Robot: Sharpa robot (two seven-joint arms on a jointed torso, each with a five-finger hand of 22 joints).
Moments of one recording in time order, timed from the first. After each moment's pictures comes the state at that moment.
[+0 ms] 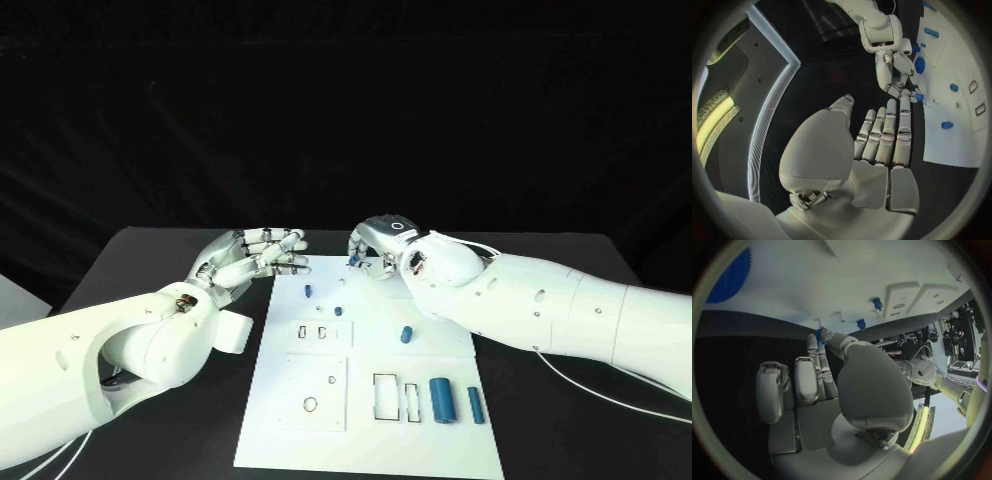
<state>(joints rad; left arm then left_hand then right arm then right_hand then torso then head) 1.24 -0.97 -0.04 1.71 -0.06 -0.33 0.43 1.44 -0.10 0.15 0.29 0.23 0.80 0.21 0.19 0.13 0.94 0.21 0.07 0.07 0.94 0.15 0.31 0.30 0.17 0.90 0.25 0.31 0.12 1.34 -0.46 -0.15 1.18 -1.65 -0.42 -0.17 1.33 -0.16 0.60 0.05 0.06 1.07 0.11 0.23 0.33 1.24 0.05 0.10 0.17 1.47 -0.02 1.26 1.18 0.06 1.46 0.09 1.44 1.31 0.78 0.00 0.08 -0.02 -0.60</state>
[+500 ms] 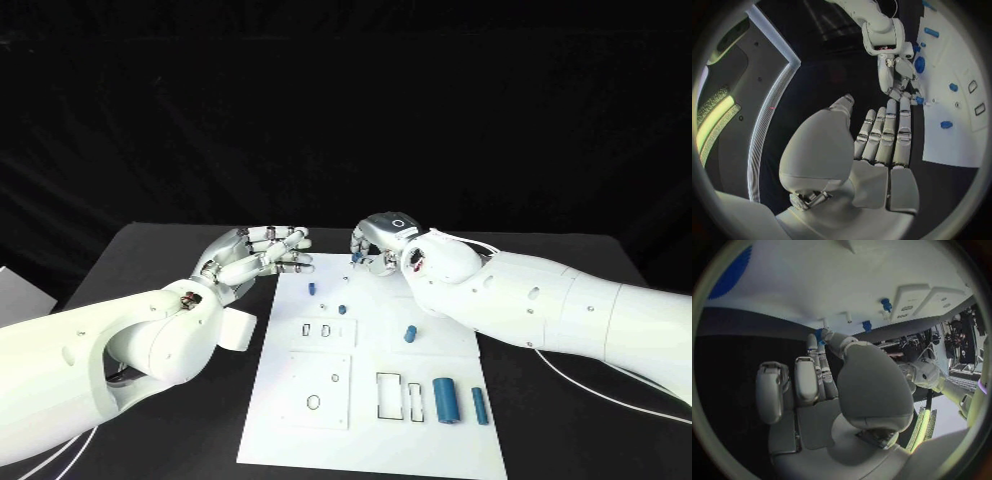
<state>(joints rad) 1.24 -0.97 -0.04 1.71 -0.06 -0.33 0.42 1.44 -0.10 0.15 0.29 0.23 0.80 0.20 0.19 0.13 0.94 0.21 0.07 0.07 0.94 0.15 0.31 0.30 0.17 0.90 0.25 0.31 0.12 1.34 -0.43 -0.15 1.13 -1.66 -0.42 -0.17 1.33 -0.16 0.60 0.05 0.06 1.07 0.11 0.24 0.33 1.24 0.05 0.10 0.17 1.47 -0.02 1.26 1.18 0.06 1.46 0.09 1.44 1.31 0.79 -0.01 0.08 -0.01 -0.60</state>
